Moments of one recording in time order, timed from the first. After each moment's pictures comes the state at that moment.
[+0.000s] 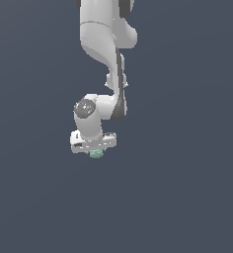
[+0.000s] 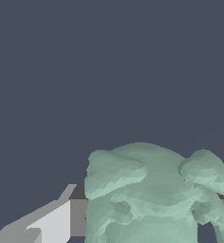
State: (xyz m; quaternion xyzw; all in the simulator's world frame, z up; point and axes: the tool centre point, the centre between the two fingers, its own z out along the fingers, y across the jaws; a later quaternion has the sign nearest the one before) arm 0.005 -0.100 0.041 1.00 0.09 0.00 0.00
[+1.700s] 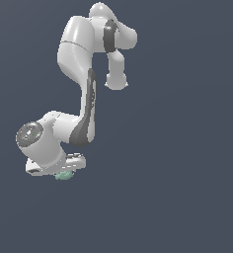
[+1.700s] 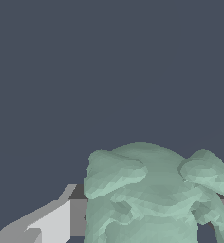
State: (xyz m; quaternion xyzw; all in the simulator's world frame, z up) arm 0.109 -0.226 0.049 1.00 0.09 0.00 0.00
